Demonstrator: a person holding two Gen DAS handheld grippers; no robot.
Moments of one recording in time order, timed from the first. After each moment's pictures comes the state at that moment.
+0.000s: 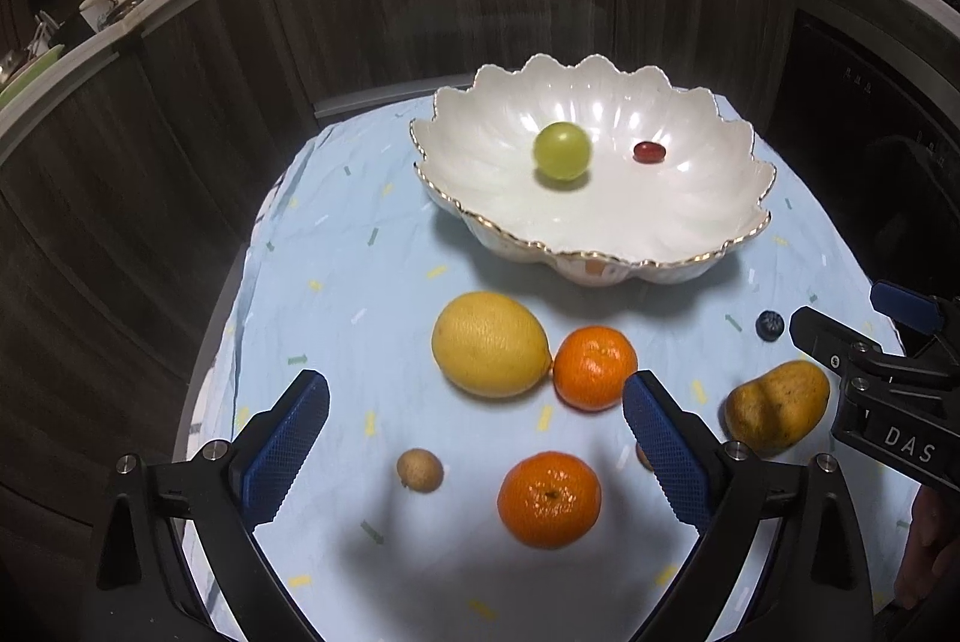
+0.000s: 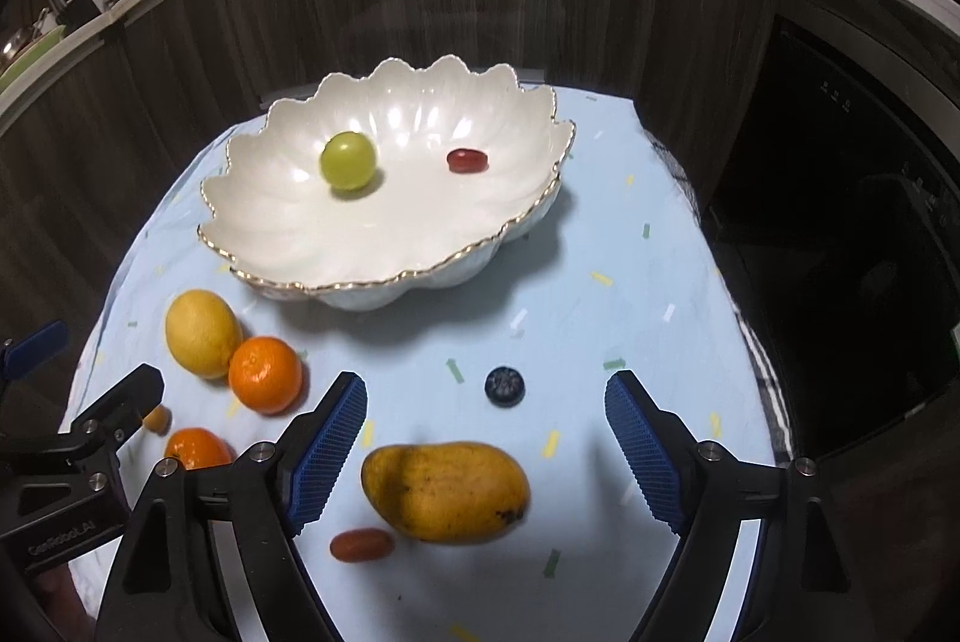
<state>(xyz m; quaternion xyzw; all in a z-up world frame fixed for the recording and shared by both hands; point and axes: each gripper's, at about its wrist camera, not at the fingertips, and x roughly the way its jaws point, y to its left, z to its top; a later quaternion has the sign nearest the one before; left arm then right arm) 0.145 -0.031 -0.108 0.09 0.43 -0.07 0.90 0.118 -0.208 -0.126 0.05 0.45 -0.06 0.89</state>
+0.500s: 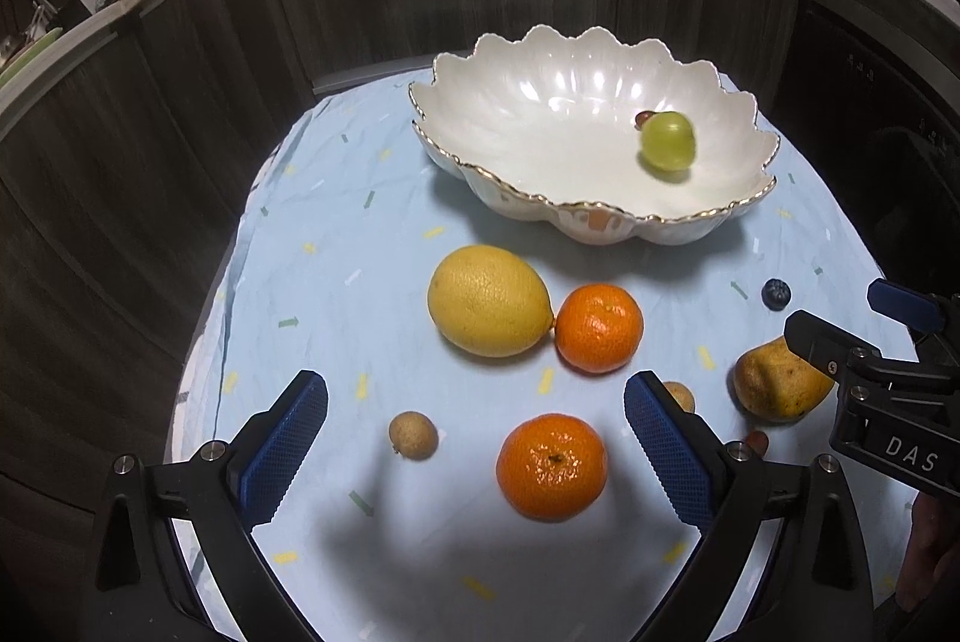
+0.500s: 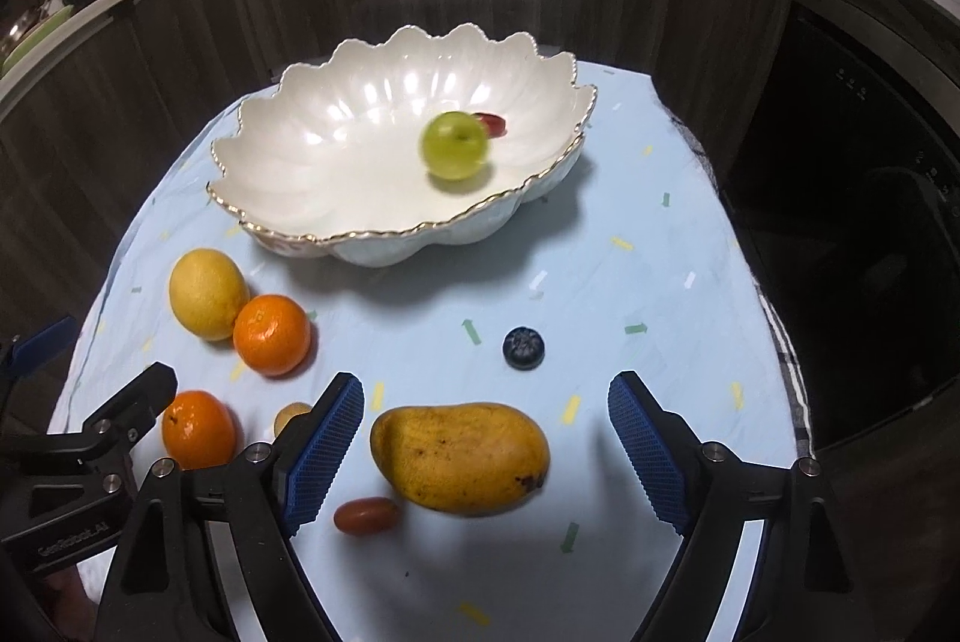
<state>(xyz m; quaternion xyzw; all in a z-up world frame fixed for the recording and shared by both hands) 0.138 -0.028 -0.125 0.09 0.44 -0.07 0.89 0.113 -0.200 -0.139 0.04 0.47 -0.04 0.88</state>
